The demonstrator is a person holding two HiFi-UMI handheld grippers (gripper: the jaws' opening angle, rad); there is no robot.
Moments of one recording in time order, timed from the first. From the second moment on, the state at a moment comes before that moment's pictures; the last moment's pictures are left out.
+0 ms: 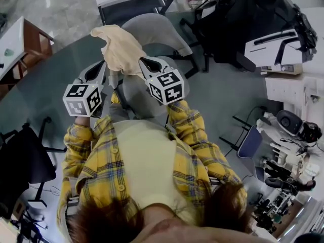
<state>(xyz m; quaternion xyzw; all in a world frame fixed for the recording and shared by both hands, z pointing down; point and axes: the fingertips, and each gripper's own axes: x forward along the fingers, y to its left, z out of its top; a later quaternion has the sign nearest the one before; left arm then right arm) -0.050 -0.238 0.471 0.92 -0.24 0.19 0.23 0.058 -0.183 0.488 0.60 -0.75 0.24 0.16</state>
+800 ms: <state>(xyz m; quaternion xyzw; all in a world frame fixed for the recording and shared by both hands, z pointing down) -0.048 -0.228 0.475 0.92 -0.24 0.21 0.24 0.067 -0.171 0.481 0.62 -0.72 0.27 0.12</state>
